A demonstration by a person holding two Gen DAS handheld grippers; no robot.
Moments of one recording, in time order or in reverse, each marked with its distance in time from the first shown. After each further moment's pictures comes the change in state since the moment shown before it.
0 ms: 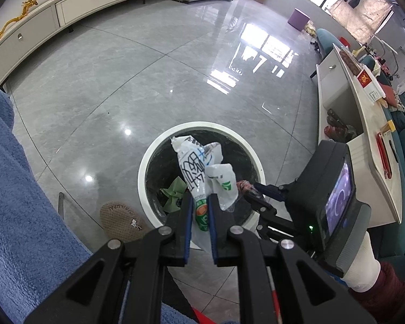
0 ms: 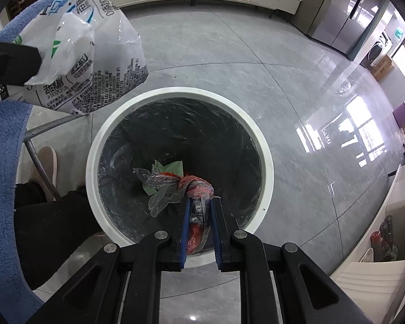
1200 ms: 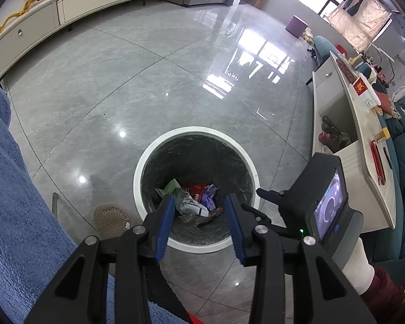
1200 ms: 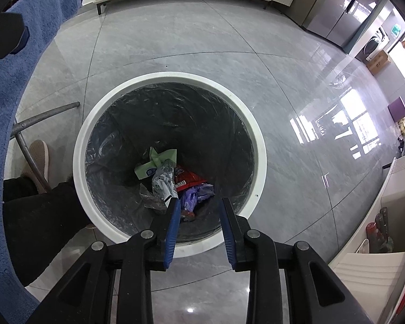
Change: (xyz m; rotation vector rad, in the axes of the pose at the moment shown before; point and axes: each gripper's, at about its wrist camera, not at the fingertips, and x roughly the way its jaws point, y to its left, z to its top) left arm -0.004 0.006 0.000 -0.027 -0.028 -0.041; right arm 0.007 -0.002 -0.008 0.011 0.047 -0.037
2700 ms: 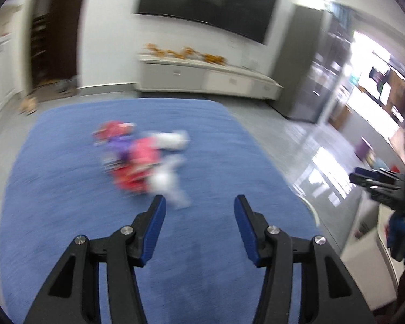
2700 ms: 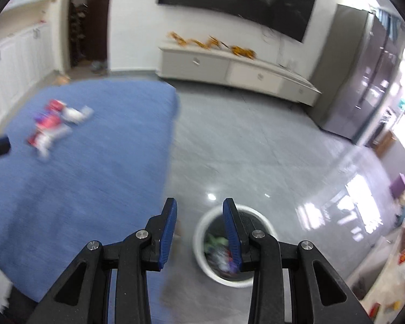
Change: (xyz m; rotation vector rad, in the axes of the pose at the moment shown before) left arm -0.331 0.168 -0.315 -0.472 -0.587 0.366; right arm -0.278 0.161 0.022 -0.223 -0.462 0.137
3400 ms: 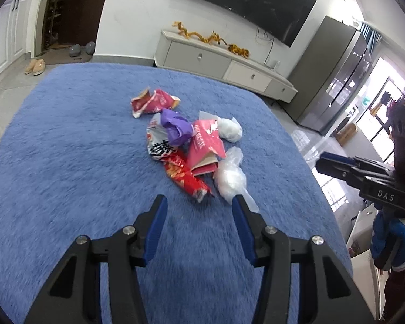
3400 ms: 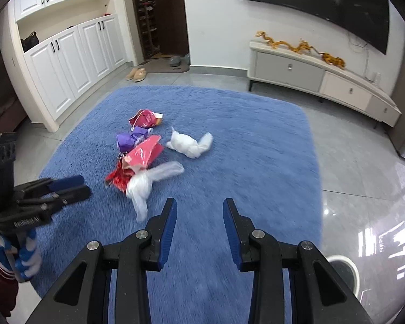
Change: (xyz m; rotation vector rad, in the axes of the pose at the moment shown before) left arm 0.085 0.077 0.011 -0.135 0.101 -0.051; right arm 0.098 0.154 0.087 -0.120 0.059 0.365
